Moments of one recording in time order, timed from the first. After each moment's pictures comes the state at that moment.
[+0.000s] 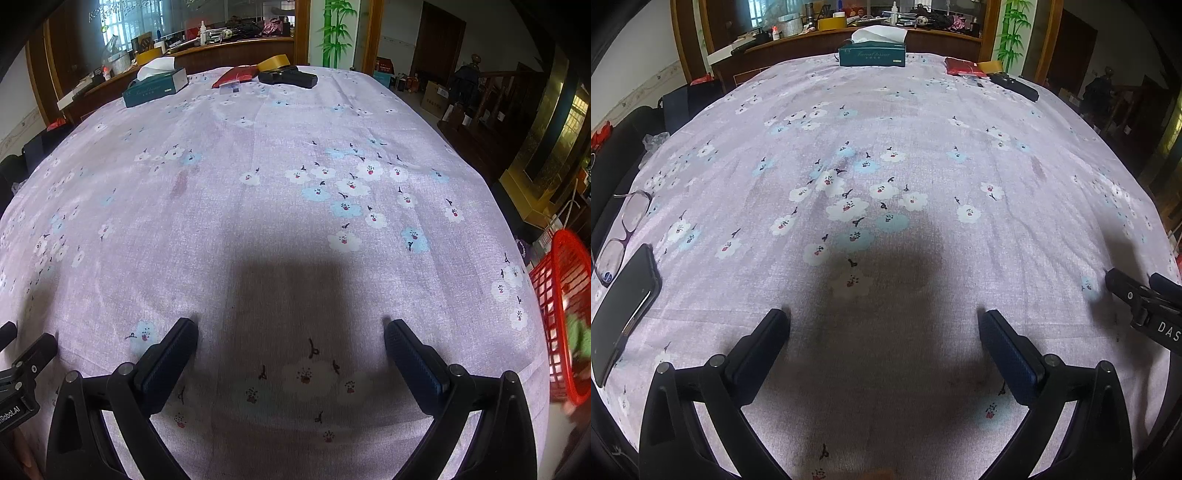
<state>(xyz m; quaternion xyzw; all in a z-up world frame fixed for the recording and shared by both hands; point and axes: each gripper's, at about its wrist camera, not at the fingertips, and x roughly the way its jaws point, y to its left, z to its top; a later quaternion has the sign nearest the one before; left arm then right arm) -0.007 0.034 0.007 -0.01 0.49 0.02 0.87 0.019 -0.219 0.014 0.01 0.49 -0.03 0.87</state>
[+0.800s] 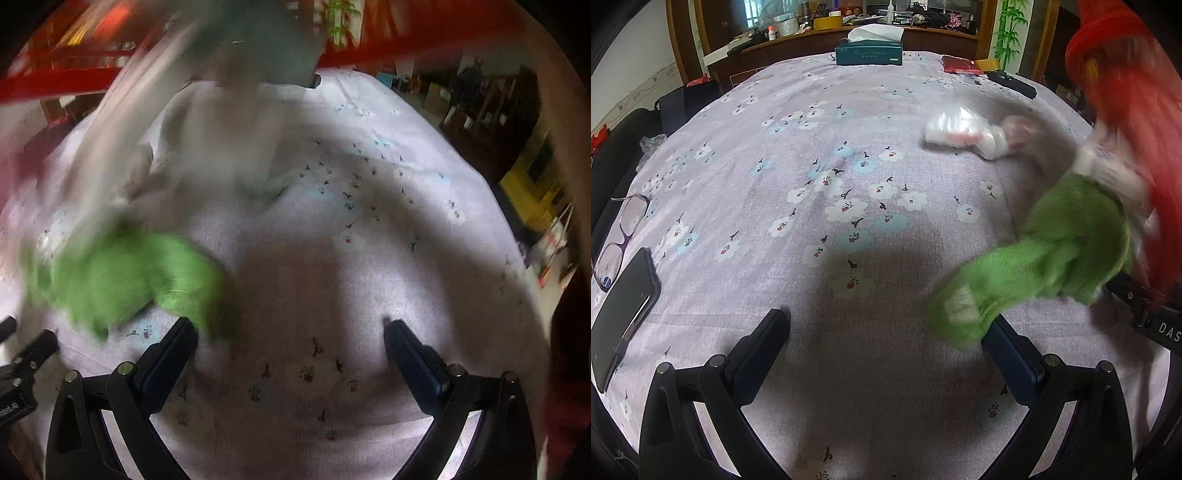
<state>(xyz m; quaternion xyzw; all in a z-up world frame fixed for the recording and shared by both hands) -0.007 0.036 0.006 -0.01 0.49 0.01 0.87 0.017 -0.219 0.016 0.01 0.49 -0.03 0.87</state>
